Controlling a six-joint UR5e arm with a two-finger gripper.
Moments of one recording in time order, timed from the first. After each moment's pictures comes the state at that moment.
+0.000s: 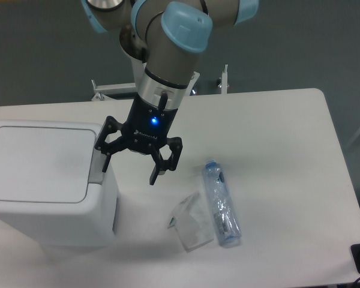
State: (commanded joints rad) arm 2.36 -1.74 -1.61 -0.98 1.02 0.32
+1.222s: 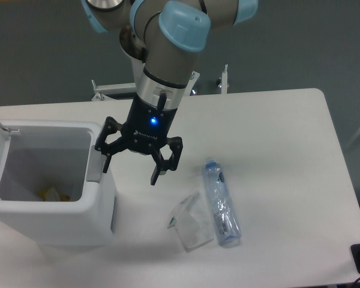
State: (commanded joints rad) arm 2.38 -1.75 -1.57 -0.97 1.05 0.33
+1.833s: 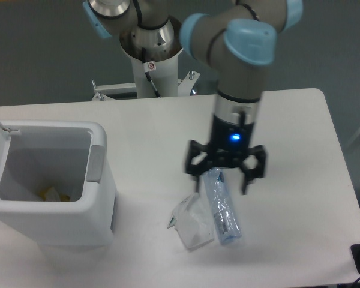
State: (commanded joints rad) arm 2.63 -1.93 -1.51 -0.94 1.36 0.61
